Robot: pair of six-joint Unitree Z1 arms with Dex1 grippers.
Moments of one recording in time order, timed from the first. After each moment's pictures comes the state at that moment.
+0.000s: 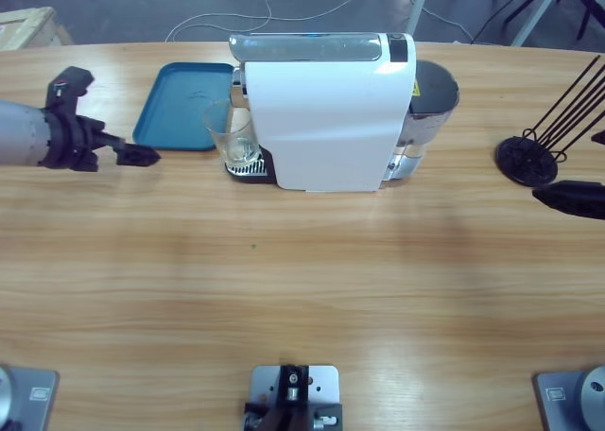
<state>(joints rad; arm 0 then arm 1) -0.50 1.63 -0.76 0.08 0.07 -0.06 0.63 1.07 -0.89 0.61 -0.05 -0.05</state>
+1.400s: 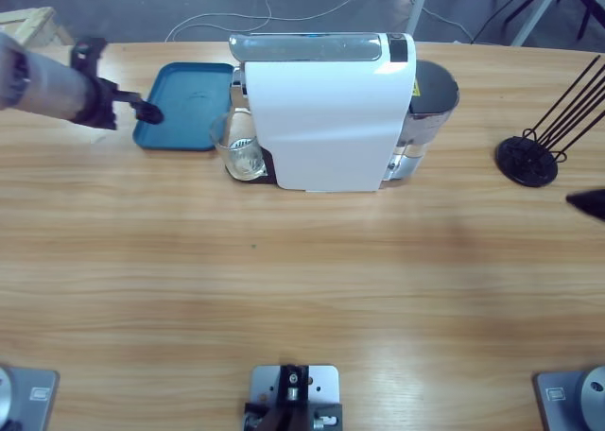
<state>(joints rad) -0.45 1.81 -0.99 0.14 0.17 -0.17 0.63 1.01 -0.98 0.69 0.00 -0.06</state>
